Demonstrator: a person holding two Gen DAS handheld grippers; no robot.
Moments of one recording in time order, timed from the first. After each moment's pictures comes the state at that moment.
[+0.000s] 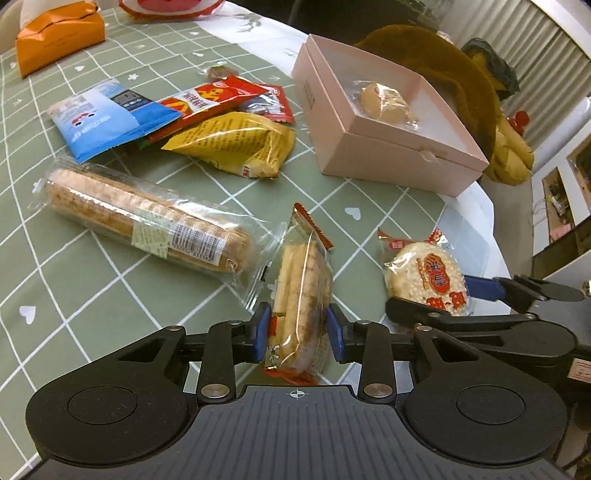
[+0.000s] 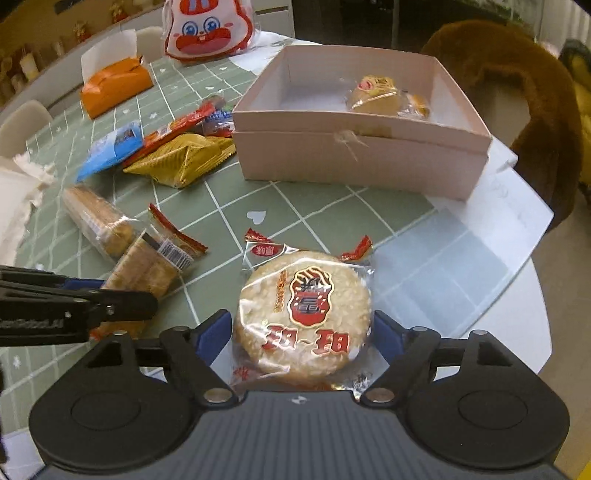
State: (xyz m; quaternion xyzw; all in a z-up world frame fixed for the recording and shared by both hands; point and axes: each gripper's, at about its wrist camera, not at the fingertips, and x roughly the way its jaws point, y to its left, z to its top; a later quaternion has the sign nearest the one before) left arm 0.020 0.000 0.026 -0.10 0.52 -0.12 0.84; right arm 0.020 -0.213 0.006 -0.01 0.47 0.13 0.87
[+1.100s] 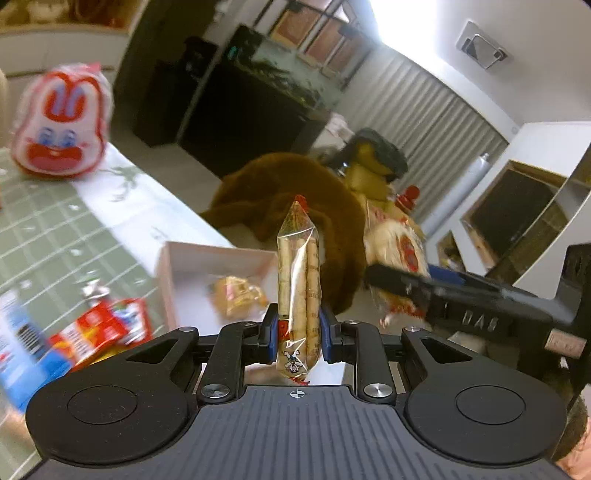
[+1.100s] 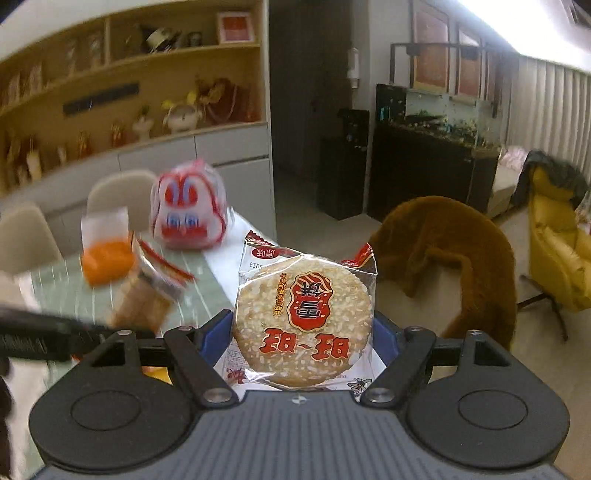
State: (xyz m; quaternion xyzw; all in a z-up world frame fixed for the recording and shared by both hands) left arm 0.113 -0.020 0.188 -0.18 0.37 -0.27 0.87; right arm 0.082 -0.282 0.209 0.03 0.28 0.11 0.95
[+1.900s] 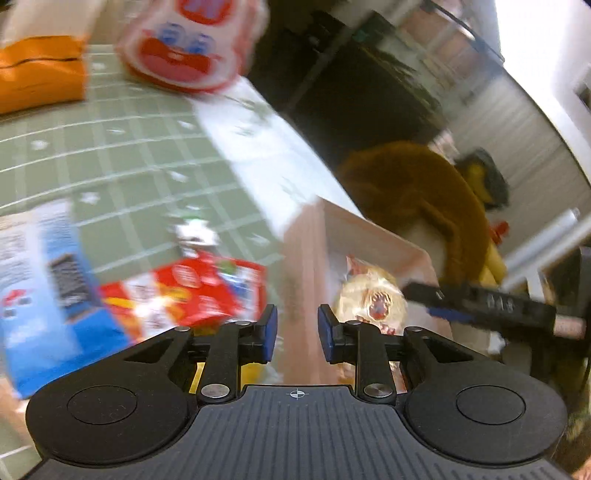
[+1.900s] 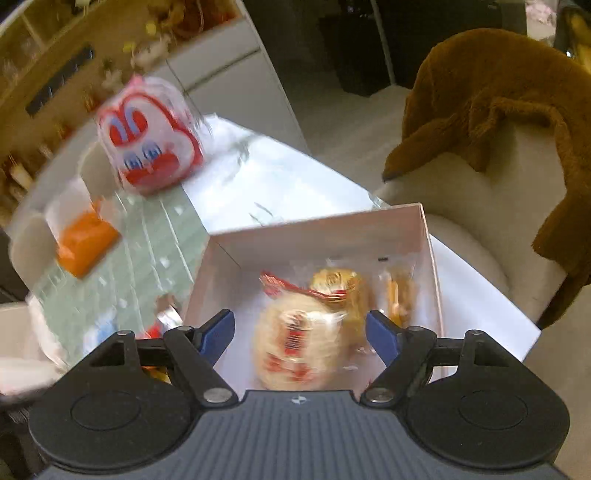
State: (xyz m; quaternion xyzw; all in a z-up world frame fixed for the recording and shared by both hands) left arm 0.168 0.023 0.060 -0.26 0.43 -0.09 0.86; right arm 0.233 -0.275 0.060 0.11 0.45 0.14 0.88
